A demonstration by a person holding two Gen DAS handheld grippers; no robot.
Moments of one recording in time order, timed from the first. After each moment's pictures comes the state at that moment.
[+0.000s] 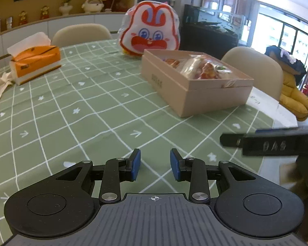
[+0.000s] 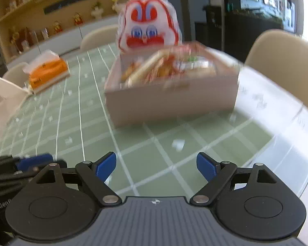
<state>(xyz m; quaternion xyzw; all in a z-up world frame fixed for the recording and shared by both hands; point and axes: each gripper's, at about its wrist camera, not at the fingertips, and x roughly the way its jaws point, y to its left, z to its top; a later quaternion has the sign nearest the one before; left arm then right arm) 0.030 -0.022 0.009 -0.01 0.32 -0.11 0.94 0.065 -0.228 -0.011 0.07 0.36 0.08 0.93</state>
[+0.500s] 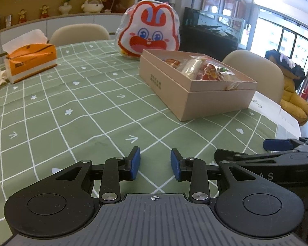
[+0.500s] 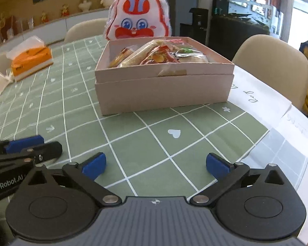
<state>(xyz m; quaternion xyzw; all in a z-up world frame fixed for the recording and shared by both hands) 0.047 -0.026 -0.001 -0.02 0.32 -0.11 0.94 0.059 -0.213 -0.024 0.02 0.34 0.02 0.94</state>
